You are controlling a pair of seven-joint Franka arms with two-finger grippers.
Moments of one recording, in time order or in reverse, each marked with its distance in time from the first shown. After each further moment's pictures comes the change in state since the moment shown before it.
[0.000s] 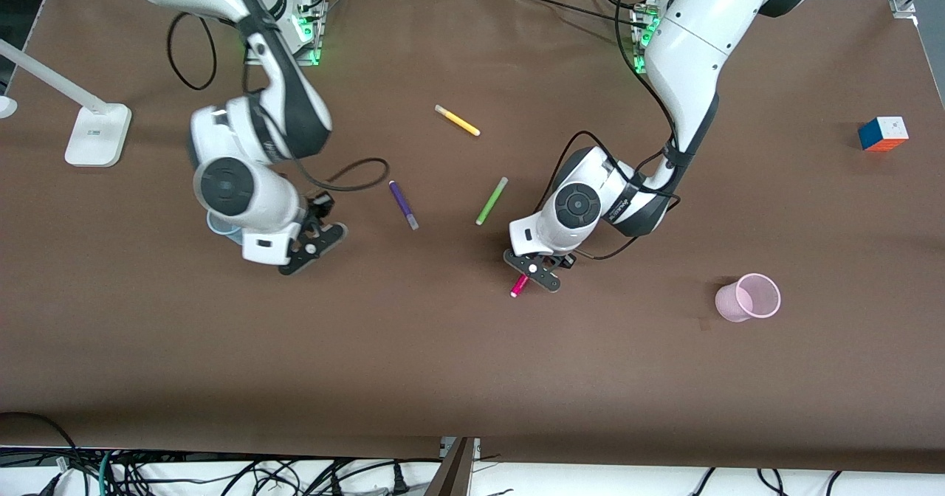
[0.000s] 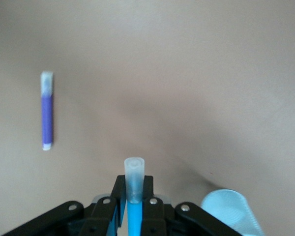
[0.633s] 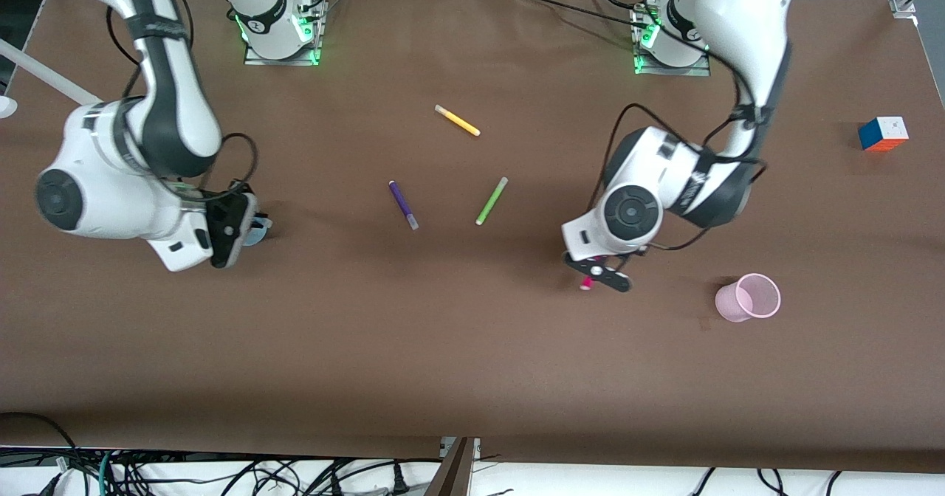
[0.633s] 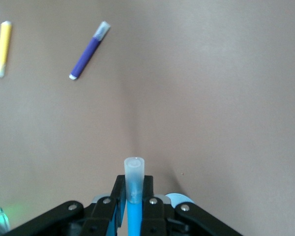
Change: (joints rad) left arm 0.011 -0.198 0.140 0.116 0.098 -0.585 0.007; right arm -0.083 -0.030 -0.195 -0.049 0.302 -0.072 -0.865
